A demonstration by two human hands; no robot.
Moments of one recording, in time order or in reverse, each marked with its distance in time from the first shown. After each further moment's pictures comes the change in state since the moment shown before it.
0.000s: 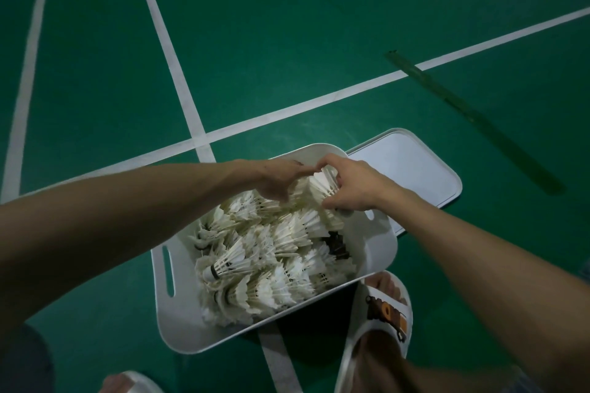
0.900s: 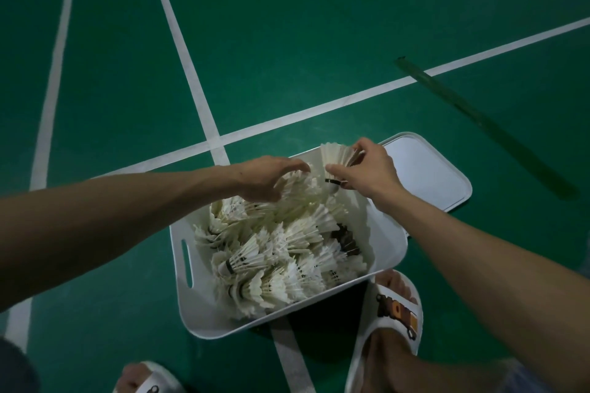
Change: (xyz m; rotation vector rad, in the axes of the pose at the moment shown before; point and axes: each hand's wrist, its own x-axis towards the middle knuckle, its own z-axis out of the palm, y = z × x) left_hand -0.053 -0.024 0.005 -0.115 0.194 0.025; right_hand 0.011 -0.001 0.016 0.582 0.470 0.127
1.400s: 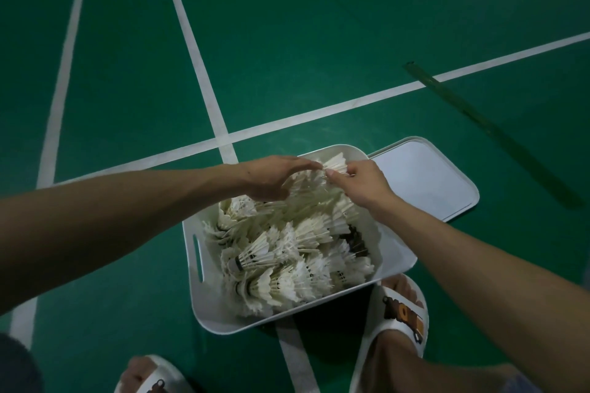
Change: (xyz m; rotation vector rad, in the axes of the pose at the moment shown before) left_hand -0.008 -0.009 0.000 0.019 0.013 0.043; right_hand -0.006 0.002 0.027 -0.113 -0.104 0.016
